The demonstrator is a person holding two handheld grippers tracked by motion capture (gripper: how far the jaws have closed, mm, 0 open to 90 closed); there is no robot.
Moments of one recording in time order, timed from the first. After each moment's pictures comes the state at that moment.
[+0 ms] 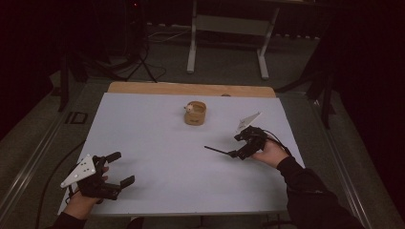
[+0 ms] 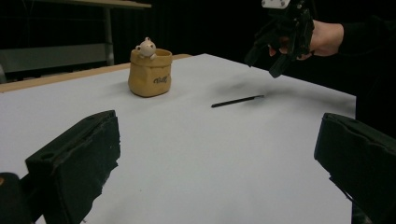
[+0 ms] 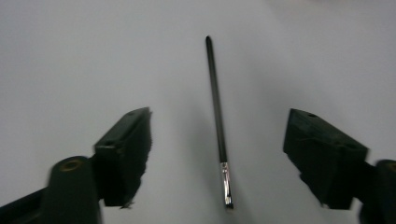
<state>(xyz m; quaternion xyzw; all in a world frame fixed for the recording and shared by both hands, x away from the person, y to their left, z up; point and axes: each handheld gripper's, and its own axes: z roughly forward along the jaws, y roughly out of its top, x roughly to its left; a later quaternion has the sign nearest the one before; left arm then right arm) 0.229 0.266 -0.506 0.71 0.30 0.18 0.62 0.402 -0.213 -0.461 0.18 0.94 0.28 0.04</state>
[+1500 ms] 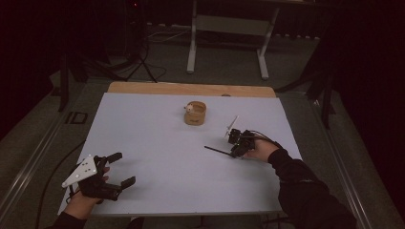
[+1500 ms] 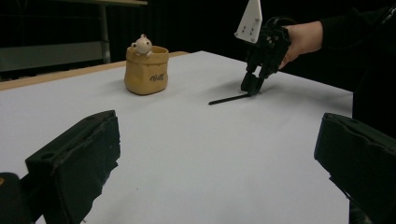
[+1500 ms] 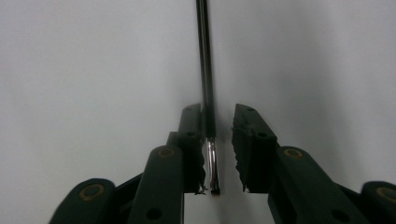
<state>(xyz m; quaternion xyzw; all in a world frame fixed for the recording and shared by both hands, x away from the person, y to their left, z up) 0.230 0.265 -0.507 0.71 0.29 0.17 0.61 0.422 -0.184 -0.497 0.18 0.98 0.10 0.02</state>
